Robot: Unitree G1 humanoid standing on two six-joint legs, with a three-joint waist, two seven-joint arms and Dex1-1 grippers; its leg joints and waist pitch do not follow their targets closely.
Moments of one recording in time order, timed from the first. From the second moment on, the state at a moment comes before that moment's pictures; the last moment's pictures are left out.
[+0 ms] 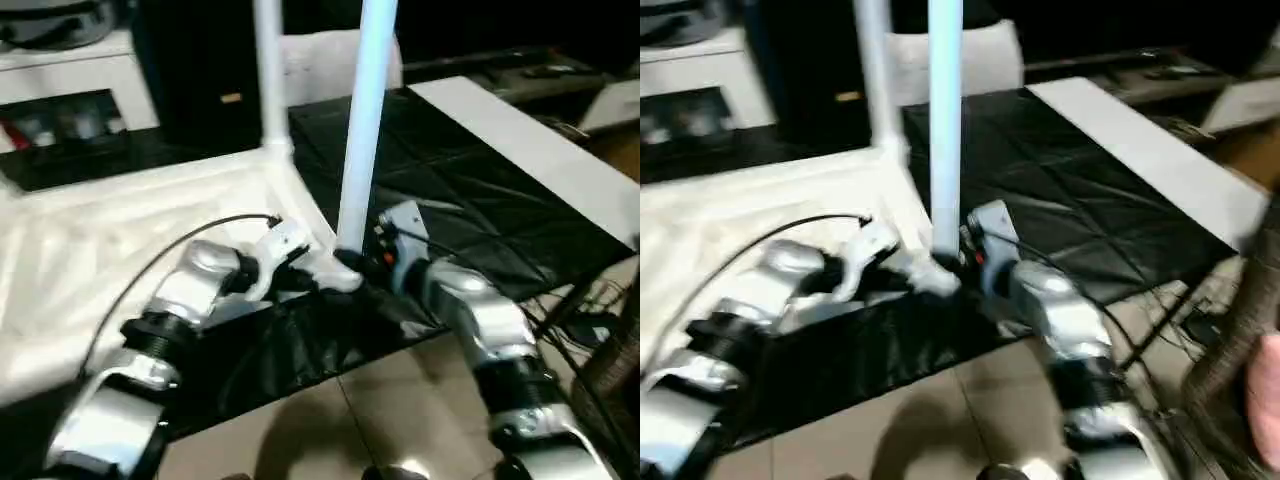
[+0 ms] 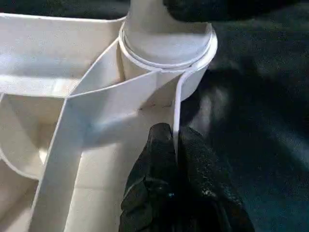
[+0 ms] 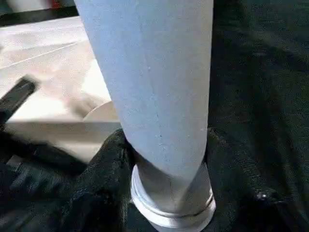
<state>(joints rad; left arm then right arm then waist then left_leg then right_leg) -0.69 0.22 -0.21 0.65 0.07 0.40 -0.89 -0.53 -0.03 0.04 0.39 0.09 0.49 0.47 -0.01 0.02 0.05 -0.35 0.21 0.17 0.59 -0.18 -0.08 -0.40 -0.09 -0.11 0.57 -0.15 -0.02</state>
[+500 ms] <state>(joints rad) -0.66 0.28 -0.24 0.61 0.07 0.24 -0.97 -0.43 -0.04 0.02 0.28 0.15 0.41 0.55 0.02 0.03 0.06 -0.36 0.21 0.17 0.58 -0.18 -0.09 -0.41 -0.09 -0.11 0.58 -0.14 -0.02</state>
